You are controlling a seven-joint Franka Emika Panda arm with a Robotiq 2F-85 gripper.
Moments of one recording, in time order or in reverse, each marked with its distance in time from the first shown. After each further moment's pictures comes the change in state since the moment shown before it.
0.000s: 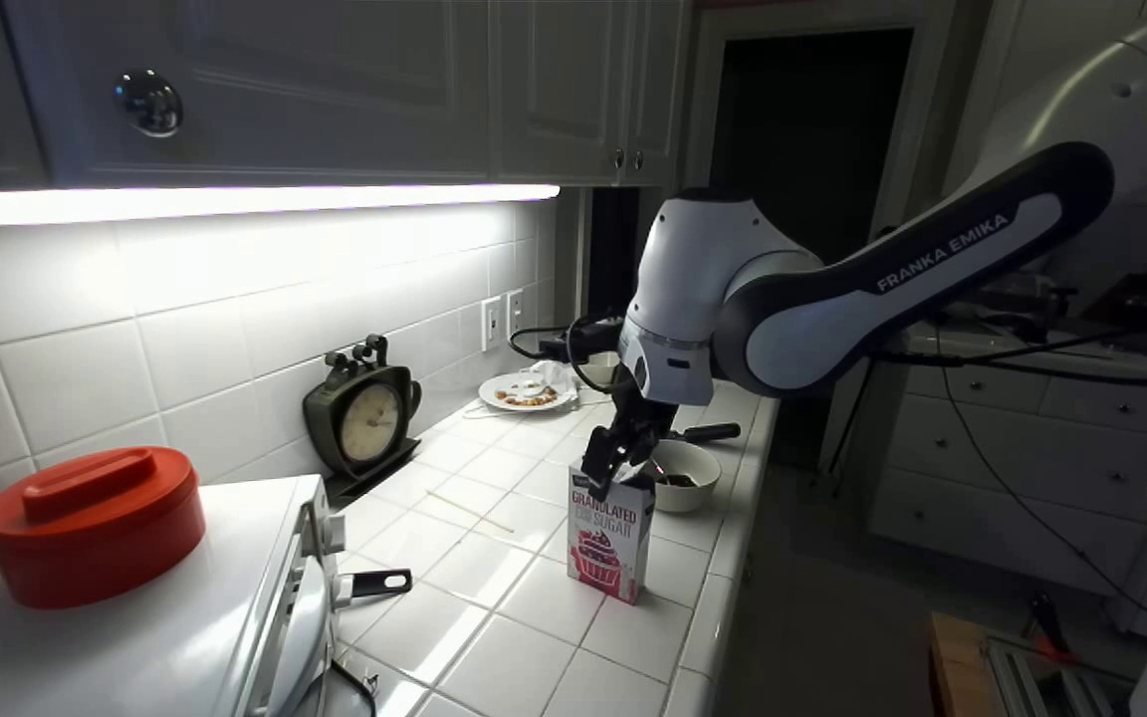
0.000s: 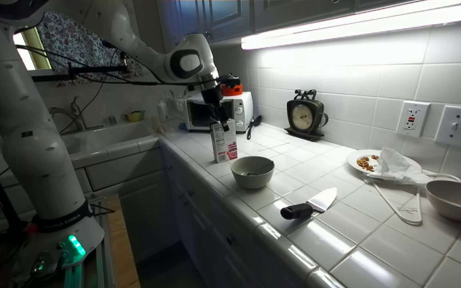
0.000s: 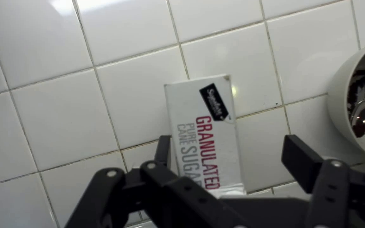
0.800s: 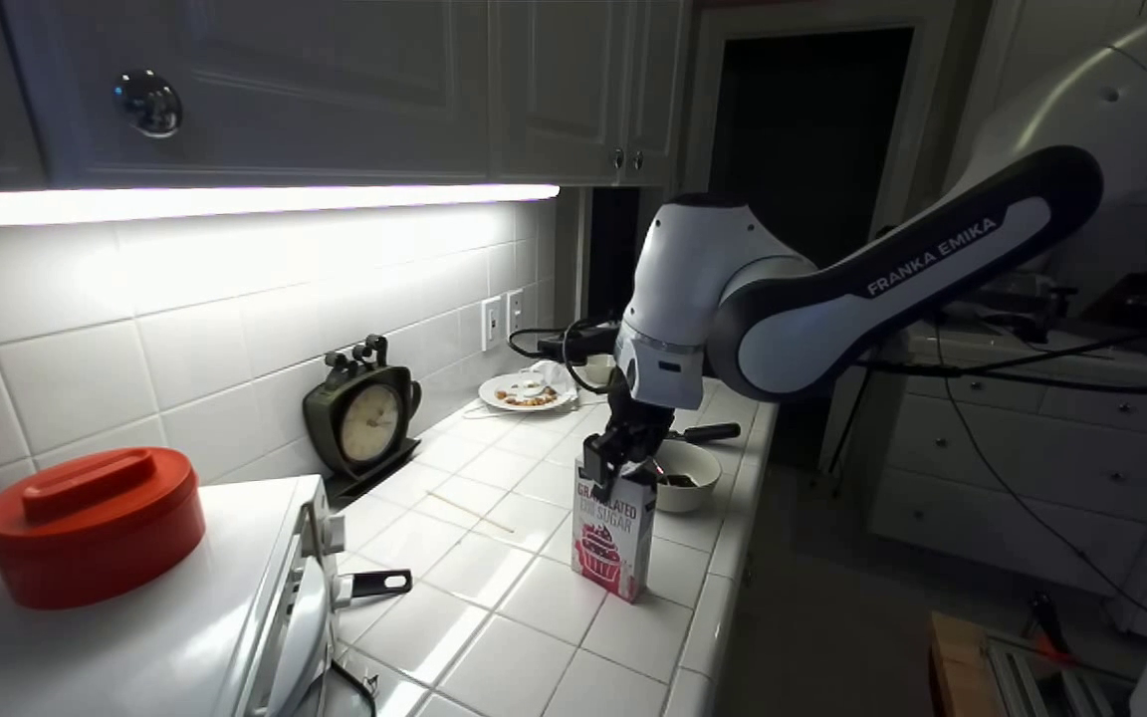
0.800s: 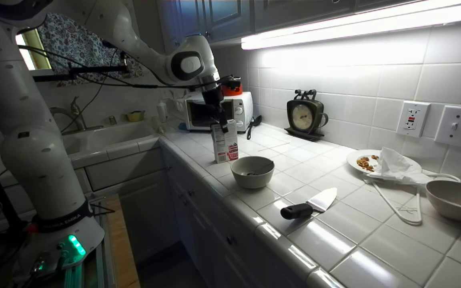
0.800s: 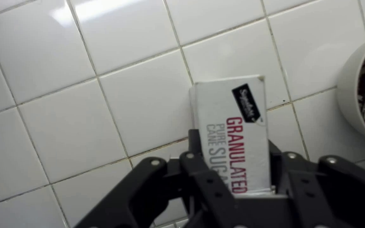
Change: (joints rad) arm -0.062 0.015 0.061 0.004 0.024 0.014 0.064
